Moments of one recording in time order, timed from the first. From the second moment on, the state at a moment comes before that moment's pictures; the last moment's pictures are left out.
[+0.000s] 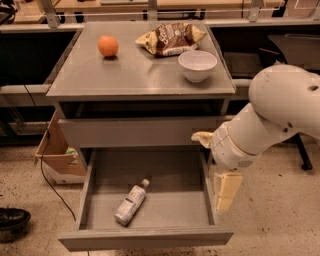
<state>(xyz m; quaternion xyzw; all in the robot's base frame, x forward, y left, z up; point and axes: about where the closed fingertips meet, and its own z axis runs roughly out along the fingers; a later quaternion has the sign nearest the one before) 0.421 -0.110 0.784 -0.75 0.63 0.09 0.17</state>
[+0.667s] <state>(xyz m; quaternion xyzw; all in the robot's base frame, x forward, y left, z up) 0.441 -0.039 0.710 -0.83 0.52 0.09 0.18</state>
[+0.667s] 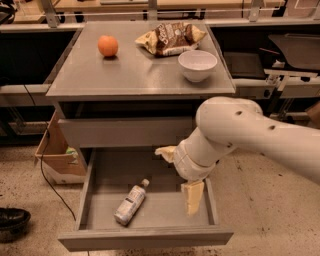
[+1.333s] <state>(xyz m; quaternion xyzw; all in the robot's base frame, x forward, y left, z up) 0.463 0.066 0.620 -0.89 0.41 0.08 0.20</state>
